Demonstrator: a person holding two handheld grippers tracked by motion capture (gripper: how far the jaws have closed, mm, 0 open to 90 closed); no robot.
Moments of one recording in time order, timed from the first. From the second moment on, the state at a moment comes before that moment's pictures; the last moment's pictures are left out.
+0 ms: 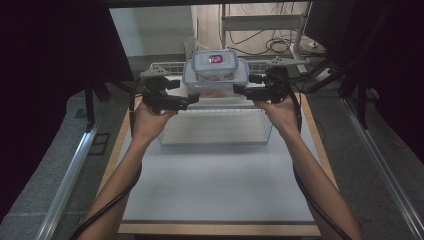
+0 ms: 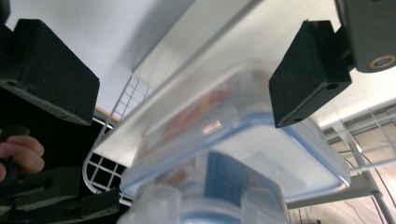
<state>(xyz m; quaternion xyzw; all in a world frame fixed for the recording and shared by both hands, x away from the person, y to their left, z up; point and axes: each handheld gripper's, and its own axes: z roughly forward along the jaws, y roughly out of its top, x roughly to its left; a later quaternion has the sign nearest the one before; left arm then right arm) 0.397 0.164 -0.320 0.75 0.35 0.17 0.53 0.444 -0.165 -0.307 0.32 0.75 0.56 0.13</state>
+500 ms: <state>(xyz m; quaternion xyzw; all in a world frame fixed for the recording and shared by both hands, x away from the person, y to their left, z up) 0.363 0.167 -0.340 0.77 0.34 0.17 0.51 0.413 -0.168 -0.318 0.30 0.78 0.53 0.14</state>
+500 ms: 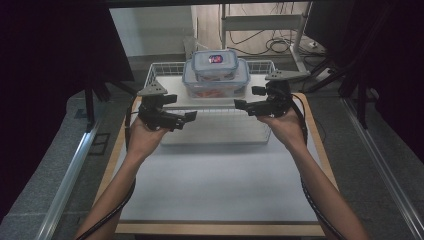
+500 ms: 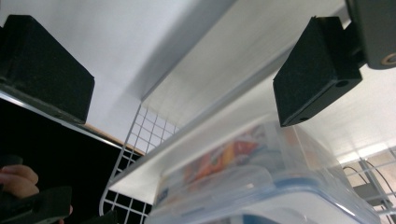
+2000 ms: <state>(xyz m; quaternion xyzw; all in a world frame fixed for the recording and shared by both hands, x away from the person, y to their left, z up) 0.292 0.155 -0.424 0.79 0.32 0.17 0.50 0.345 -0.159 -0.389 0.26 0.82 0.49 0.12</state>
